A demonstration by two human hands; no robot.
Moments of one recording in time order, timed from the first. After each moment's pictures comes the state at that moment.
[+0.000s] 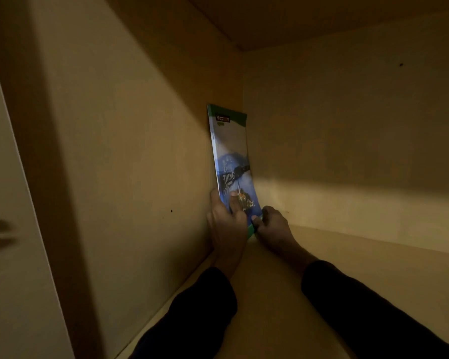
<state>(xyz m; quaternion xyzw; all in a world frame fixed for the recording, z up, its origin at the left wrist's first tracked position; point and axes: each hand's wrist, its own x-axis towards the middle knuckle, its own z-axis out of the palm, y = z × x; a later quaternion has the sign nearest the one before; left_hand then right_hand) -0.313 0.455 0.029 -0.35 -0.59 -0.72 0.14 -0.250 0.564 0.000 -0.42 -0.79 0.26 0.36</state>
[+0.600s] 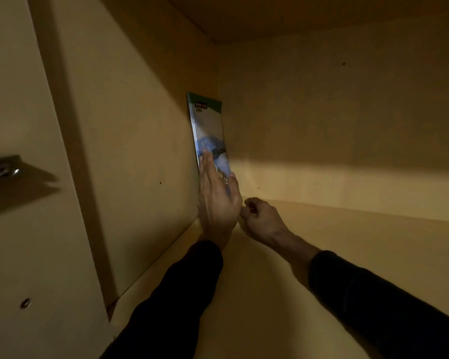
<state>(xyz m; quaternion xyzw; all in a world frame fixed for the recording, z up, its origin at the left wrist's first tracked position) -0.276 0.405 0.035 -0.47 -0.58 -0.63 0.22 -0.180 0.462 0.008 -0.40 -0.81 0.26 0.34</state>
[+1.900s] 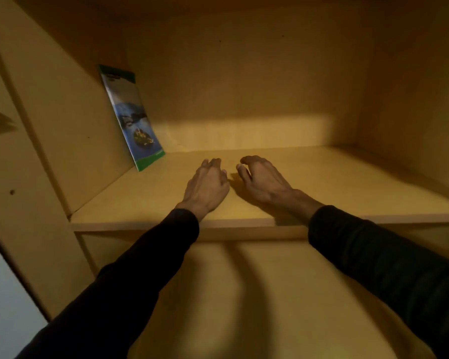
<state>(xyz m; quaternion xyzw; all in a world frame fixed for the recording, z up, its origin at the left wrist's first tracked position) -0.086 0.246 0.017 -0.68 -0.67 -0.30 0.04 0.058 0.292 0.013 -0.47 -0.83 0.01 0.31</state>
